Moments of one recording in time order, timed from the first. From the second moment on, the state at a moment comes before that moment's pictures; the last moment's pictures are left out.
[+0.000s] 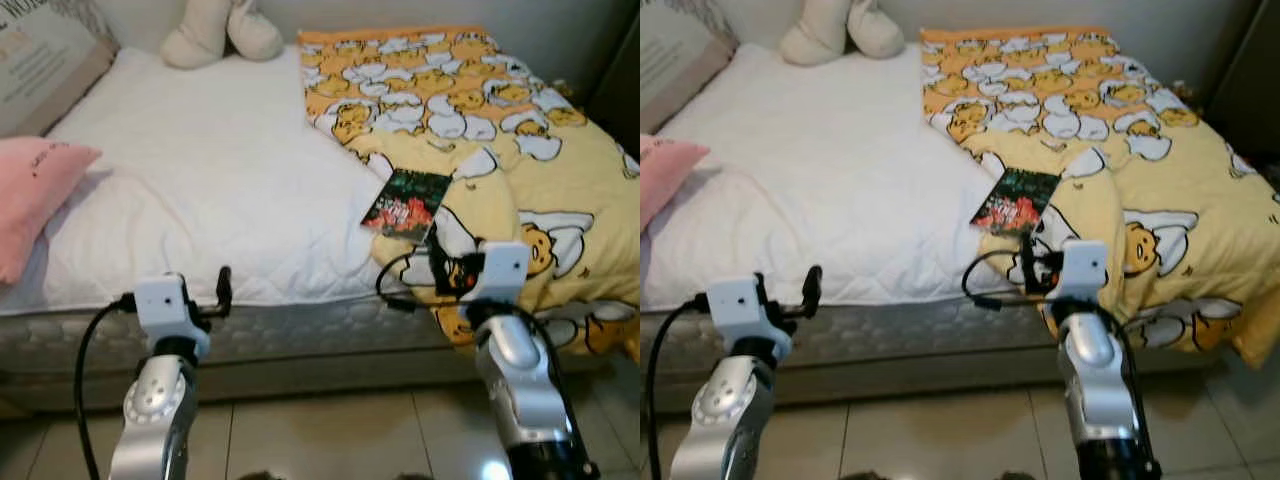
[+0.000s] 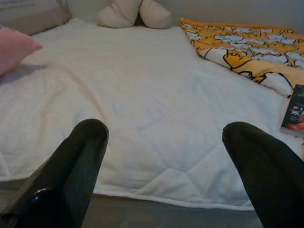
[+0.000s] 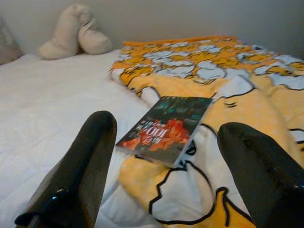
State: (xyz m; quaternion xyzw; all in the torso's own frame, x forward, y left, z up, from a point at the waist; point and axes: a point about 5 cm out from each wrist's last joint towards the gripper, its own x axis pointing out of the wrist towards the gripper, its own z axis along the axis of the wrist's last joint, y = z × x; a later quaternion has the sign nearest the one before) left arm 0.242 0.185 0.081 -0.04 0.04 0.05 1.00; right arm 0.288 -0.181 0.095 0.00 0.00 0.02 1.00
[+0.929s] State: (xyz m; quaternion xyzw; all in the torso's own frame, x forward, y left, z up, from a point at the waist) left arm 0.257 0.164 0.076 -0.02 0.03 0.01 1.00; right arm 0.295 -0.187 0.083 -0.04 0.05 0.05 1.00
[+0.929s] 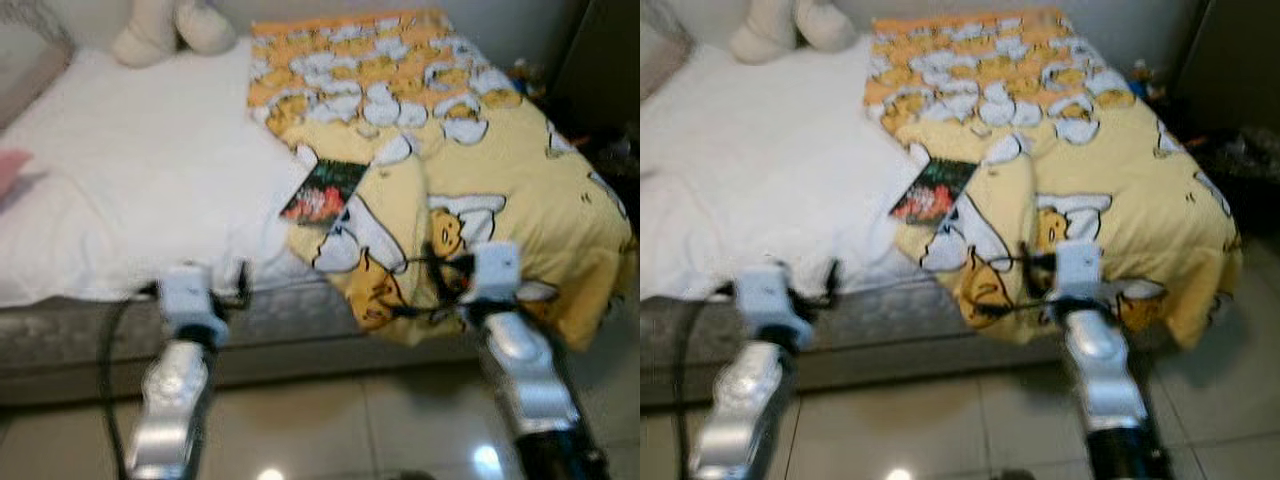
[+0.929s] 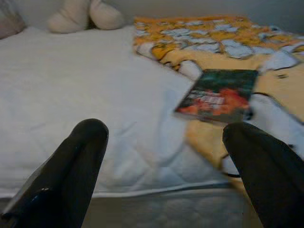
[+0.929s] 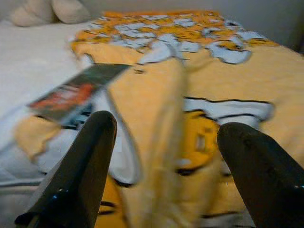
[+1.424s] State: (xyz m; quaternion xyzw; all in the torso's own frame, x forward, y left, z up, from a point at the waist) left arm 0.261 0.173 0.082 0.00 0.02 0.01 1.00; right arm 0.306 -0.173 0.083 -0.03 0.05 0.07 1.00
